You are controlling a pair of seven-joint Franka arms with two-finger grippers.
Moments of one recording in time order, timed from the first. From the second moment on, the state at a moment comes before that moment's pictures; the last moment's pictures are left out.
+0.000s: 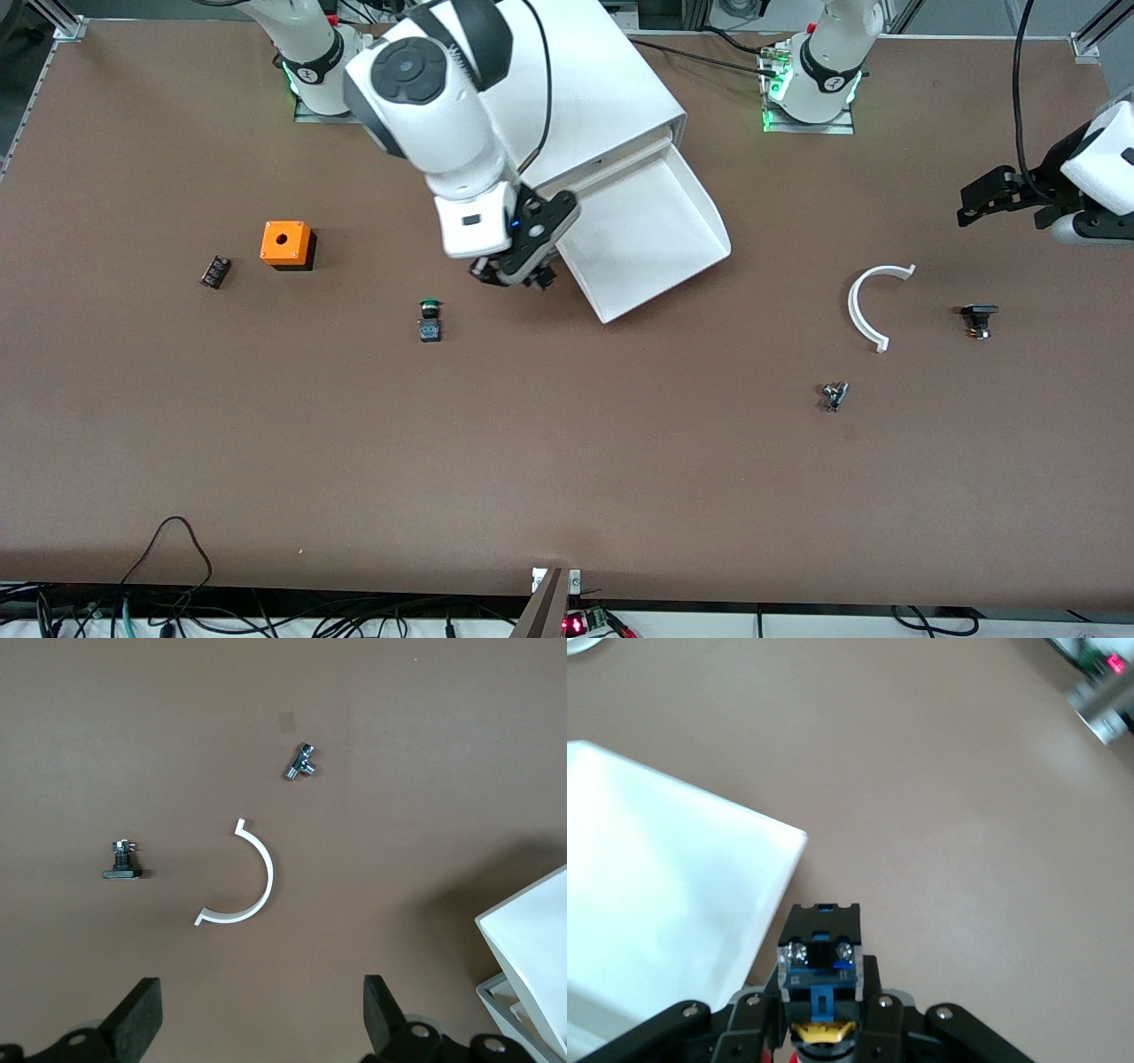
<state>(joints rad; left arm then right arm) 0.32 -0.03 -0.30 -1.68 -0.01 1.59 0.03 0.45 0.43 0.32 -1.47 -0.04 2.13 -0.25</state>
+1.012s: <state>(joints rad) 0.32 -0.02 -0.29 -1.68 0.00 1.59 0.02 0.74 0.65 0.26 -1.35 -0.14 2.14 -0.75</state>
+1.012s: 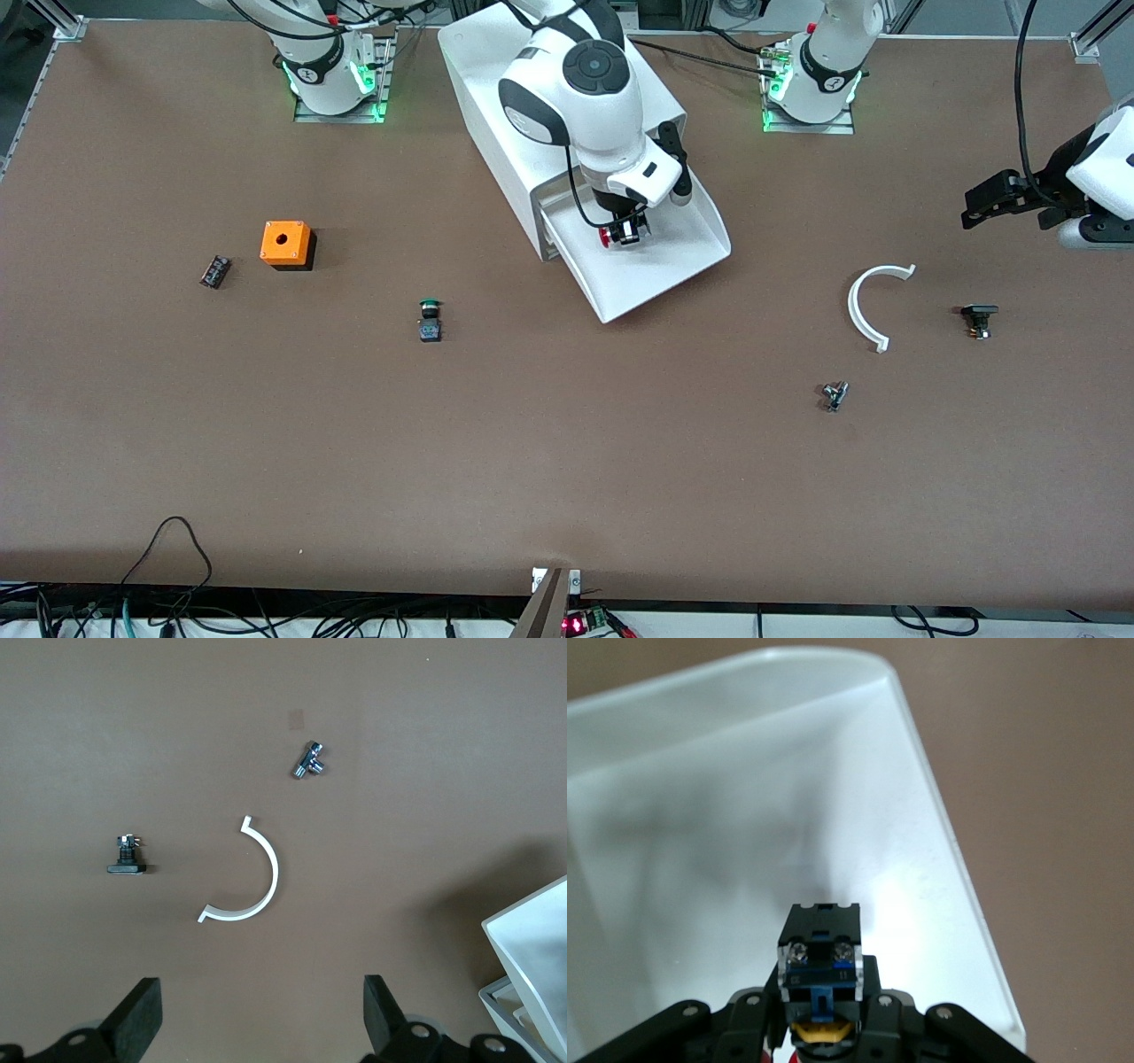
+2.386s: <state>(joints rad) 0.28 0.06 -0.29 -1.69 -0.02 1.65 -0.08 0.60 0.50 0.16 -1.29 -0.18 2.04 -0.48</state>
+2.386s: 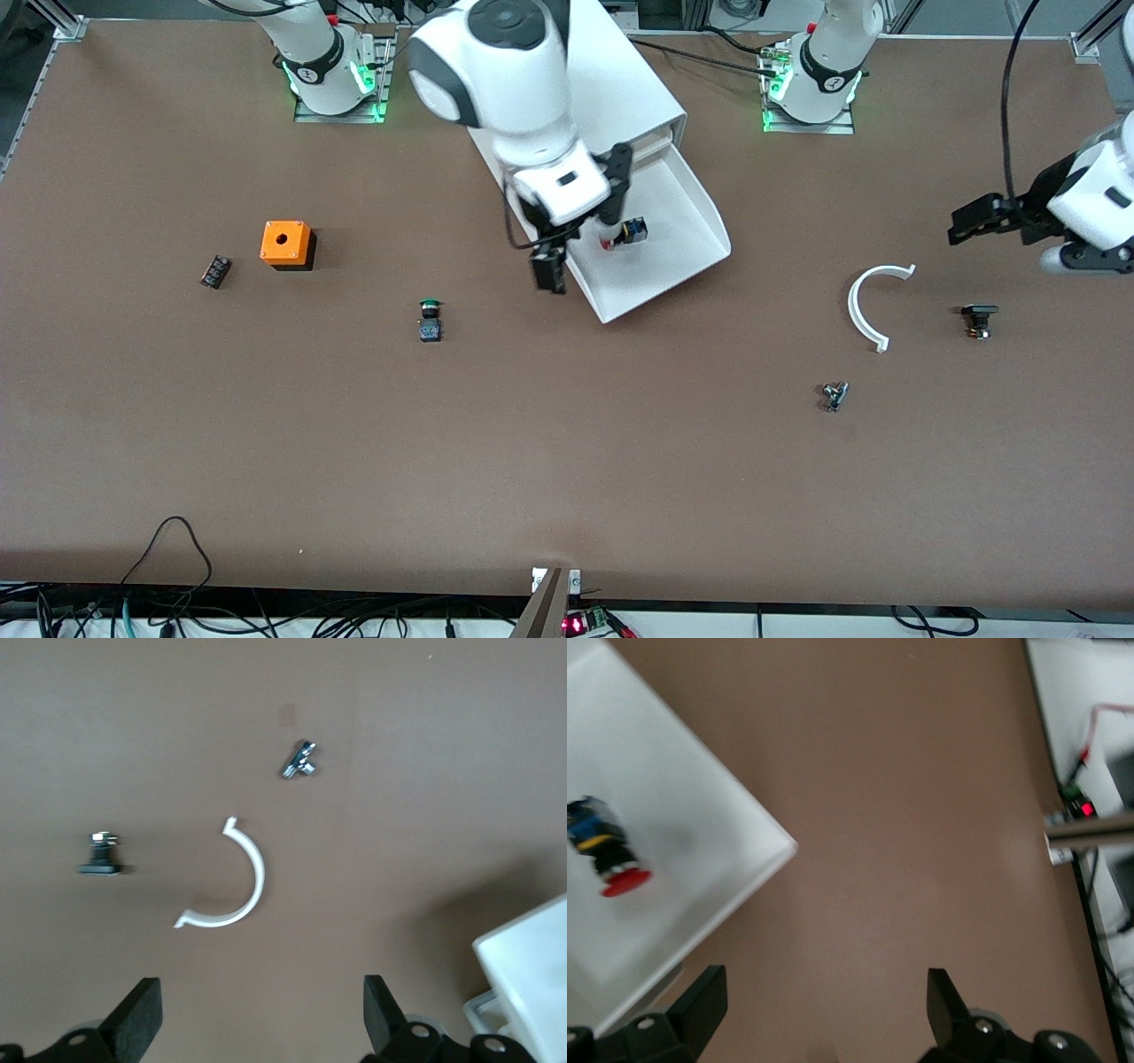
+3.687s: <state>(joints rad) -0.04 0.34 -0.48 -2.16 -0.03 2.50 -0.78 0.28 0.27 -0.09 -1.43 -0.15 1.65 0.33</state>
